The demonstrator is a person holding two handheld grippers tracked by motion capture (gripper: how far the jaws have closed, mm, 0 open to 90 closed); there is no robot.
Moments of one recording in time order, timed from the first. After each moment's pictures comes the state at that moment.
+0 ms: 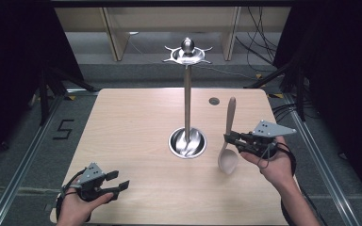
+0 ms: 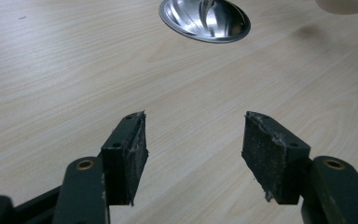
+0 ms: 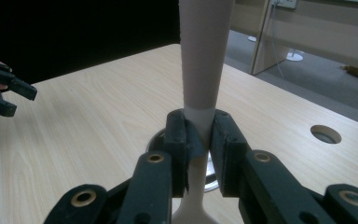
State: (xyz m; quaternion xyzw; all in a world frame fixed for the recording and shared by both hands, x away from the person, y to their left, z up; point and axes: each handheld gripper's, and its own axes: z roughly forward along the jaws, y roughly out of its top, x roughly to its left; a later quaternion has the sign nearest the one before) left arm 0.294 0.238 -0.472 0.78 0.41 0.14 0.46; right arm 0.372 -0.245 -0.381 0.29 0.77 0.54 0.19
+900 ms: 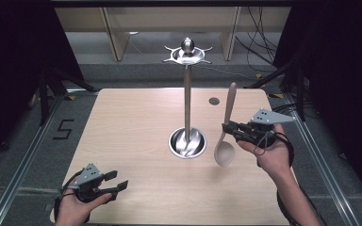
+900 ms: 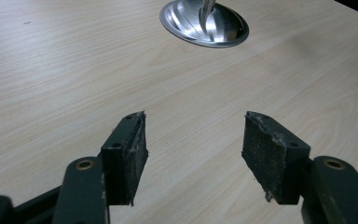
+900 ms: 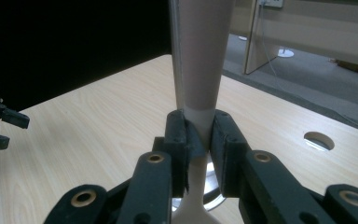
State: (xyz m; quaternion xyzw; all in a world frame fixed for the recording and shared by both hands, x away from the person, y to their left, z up) left arm 0.292 0.242 -0.471 0.77 0.40 0.15 0.47; right arm 0.384 -0.234 -0.352 0.32 0.76 0.54 0.19
